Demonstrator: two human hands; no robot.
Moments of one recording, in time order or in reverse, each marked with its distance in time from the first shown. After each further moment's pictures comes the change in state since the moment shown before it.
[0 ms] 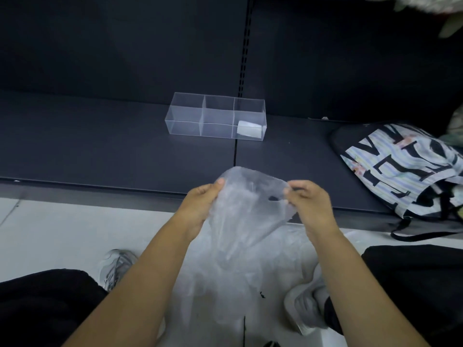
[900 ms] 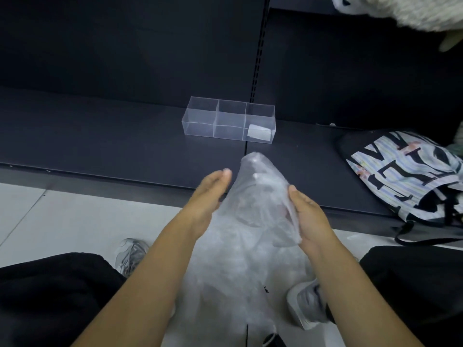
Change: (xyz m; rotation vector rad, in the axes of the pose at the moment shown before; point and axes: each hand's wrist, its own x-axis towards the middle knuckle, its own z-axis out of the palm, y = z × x) left_hand -0.049 0.014 -0.003 -0.007 0.000 0.027; right_hand -0.055 -0.014 0.012 0.436 -0.209 0.258
